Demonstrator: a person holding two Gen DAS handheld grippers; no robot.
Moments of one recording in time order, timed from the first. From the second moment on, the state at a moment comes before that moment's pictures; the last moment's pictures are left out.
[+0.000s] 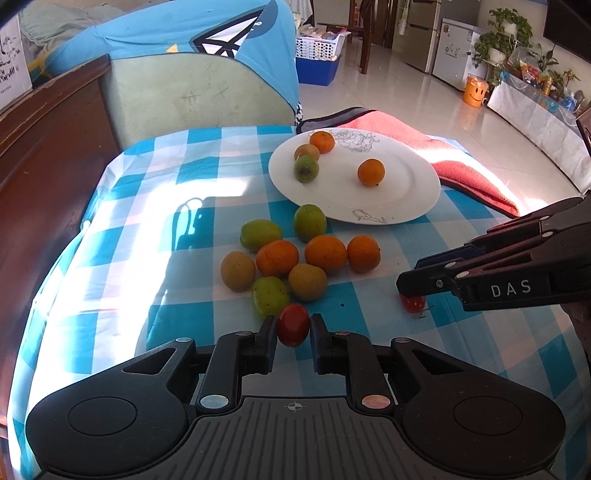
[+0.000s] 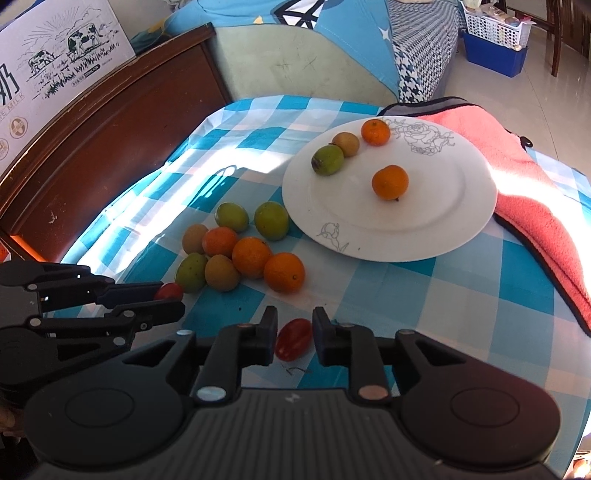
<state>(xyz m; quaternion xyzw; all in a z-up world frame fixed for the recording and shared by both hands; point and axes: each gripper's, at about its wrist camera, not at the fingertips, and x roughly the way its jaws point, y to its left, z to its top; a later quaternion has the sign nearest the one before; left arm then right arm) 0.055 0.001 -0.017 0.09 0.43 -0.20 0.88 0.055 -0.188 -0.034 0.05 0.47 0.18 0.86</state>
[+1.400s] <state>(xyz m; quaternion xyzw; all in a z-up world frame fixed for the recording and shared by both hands) 0.125 -0.052 0.014 0.05 0.37 -0.25 0.90 0.109 -0.251 0.015 0.07 0.41 0.13 0.90</state>
